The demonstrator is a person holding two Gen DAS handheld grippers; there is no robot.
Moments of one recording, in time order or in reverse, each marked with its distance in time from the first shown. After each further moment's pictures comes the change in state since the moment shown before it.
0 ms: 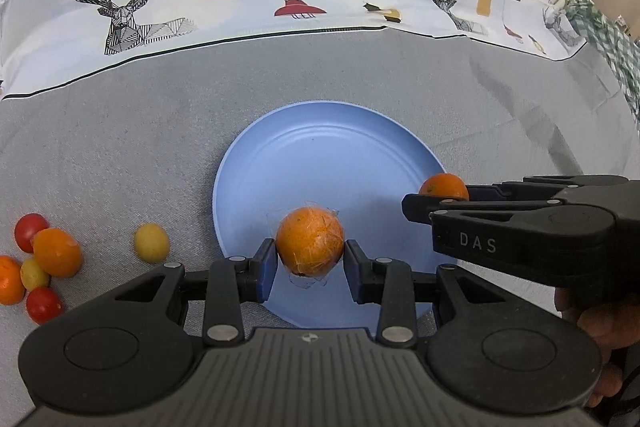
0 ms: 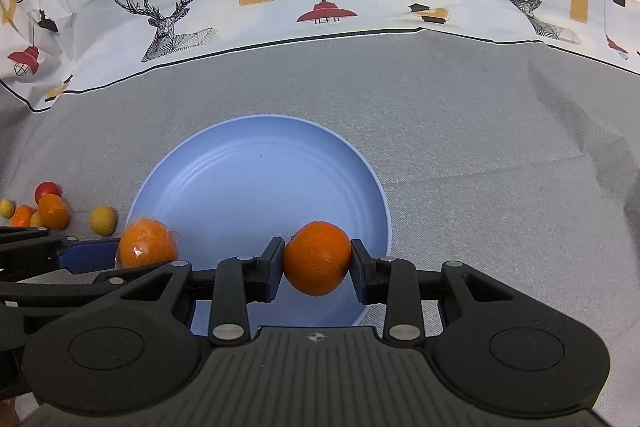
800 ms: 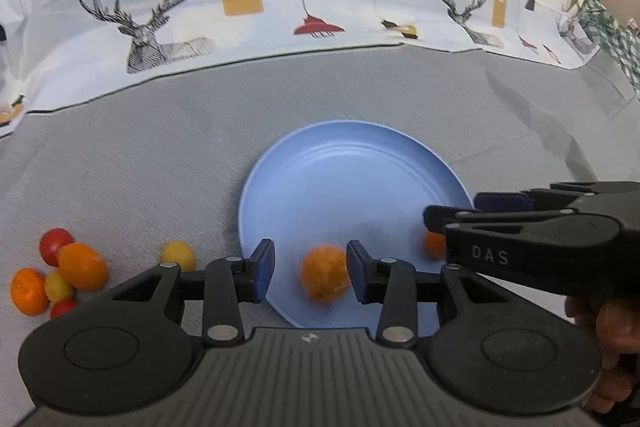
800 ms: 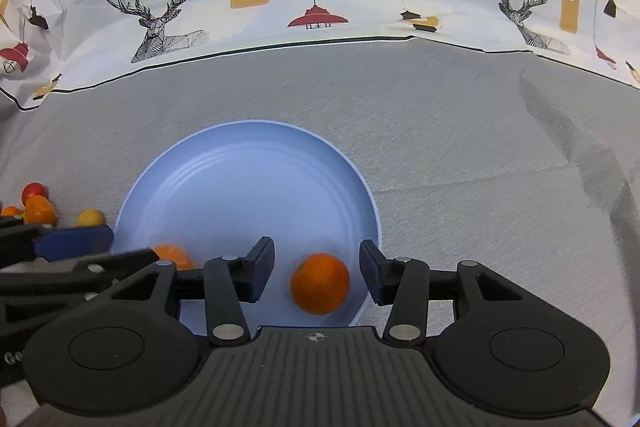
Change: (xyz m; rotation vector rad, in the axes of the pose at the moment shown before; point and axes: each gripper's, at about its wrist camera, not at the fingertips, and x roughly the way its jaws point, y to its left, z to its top) left arm -0.007 0.001 0.001 0.004 -0.060 0.076; right arm 0.000 0.003 0.001 -0.012 -0.018 -0.058
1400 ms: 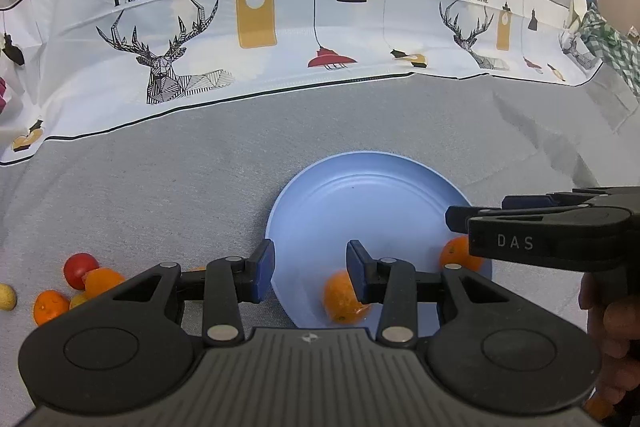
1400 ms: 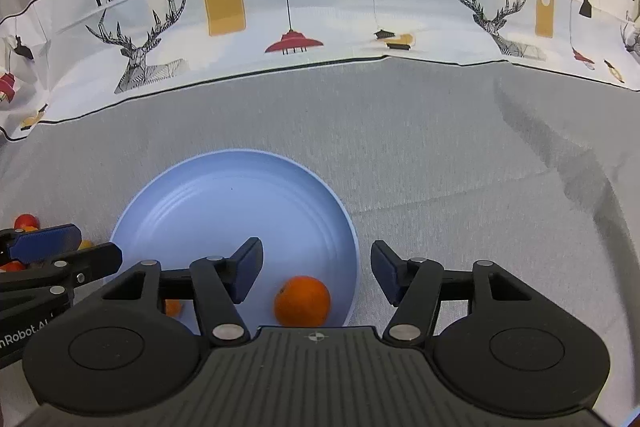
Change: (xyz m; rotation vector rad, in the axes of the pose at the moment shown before) left arm -0.014 0.010 0.001 0.015 -0.082 0.018; right arm -0.010 -0.008 0.007 0.061 -0.068 -0.024
